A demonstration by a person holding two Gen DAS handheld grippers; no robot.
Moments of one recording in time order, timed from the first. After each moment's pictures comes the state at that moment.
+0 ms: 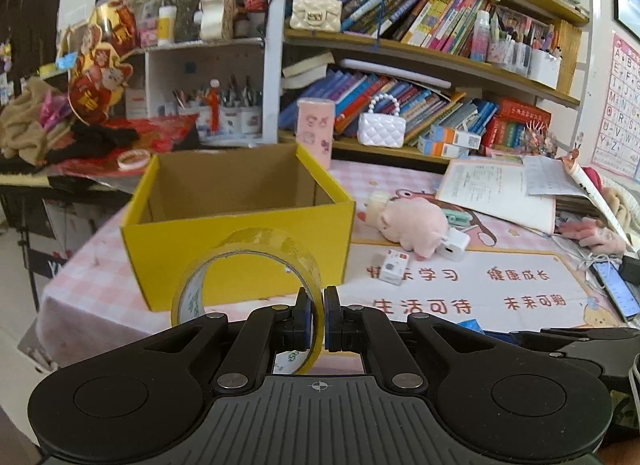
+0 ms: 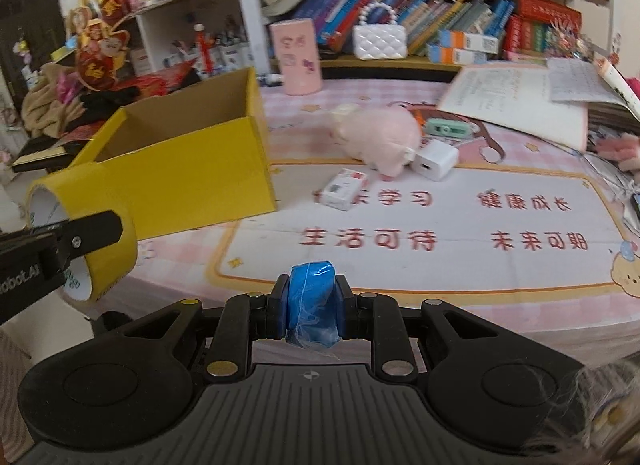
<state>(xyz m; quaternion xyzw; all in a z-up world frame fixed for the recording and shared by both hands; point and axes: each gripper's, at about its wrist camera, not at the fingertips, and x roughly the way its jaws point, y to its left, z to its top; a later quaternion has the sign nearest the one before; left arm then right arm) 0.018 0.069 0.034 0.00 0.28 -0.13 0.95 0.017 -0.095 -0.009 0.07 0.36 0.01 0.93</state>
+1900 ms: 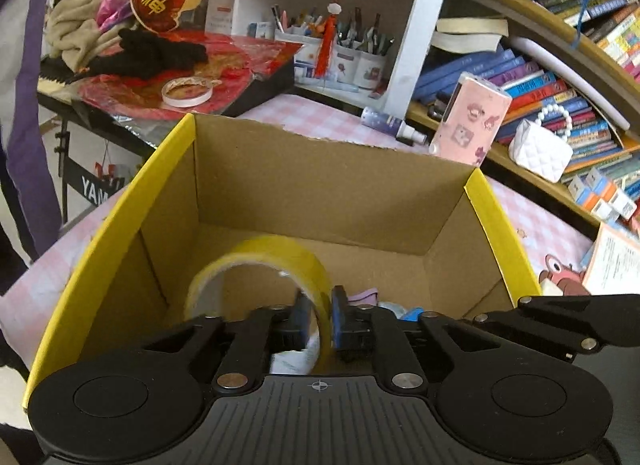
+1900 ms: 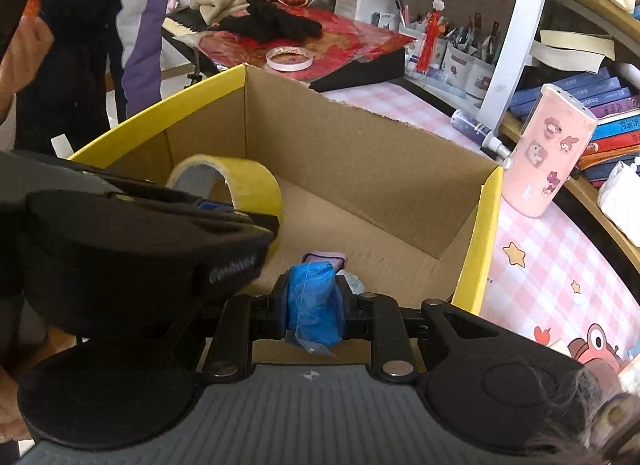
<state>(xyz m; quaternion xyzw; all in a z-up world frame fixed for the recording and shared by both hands) 0.259 0.102 -0.013 -0.10 0.38 0.02 0.92 0.282 -0.002 -0.015 -0.17 0.37 0.29 0.87</state>
